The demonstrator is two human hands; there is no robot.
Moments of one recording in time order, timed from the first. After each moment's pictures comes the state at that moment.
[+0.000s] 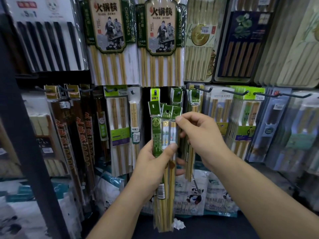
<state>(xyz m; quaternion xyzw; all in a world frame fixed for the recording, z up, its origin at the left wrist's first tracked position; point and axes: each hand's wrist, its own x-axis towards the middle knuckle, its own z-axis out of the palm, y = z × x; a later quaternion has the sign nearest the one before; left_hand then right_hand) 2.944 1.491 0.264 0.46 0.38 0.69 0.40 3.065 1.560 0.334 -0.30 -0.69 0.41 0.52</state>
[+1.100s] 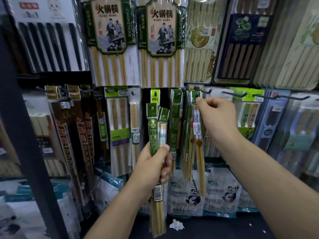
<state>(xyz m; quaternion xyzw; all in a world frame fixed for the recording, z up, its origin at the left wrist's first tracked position) 2.938 1.486 0.267 0.45 0.43 0.66 0.43 3.077 1.607 0.360 -0.36 -0.62 0.31 0.62</state>
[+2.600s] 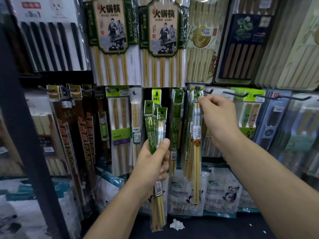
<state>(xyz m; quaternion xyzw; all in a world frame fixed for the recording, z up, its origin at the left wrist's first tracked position) 2.932 1.491 0.264 0.42 0.41 0.68 0.44 3.074 1.602 0.365 -0.35 -0.61 0.35 0.62</state>
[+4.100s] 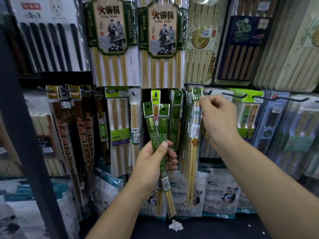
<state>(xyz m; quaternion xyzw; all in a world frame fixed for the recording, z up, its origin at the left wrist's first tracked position) 2.939 1.495 0.262 0.43 0.39 0.71 0.40 3.073 1.594 0.365 -0.33 -0.59 0.34 0.65</state>
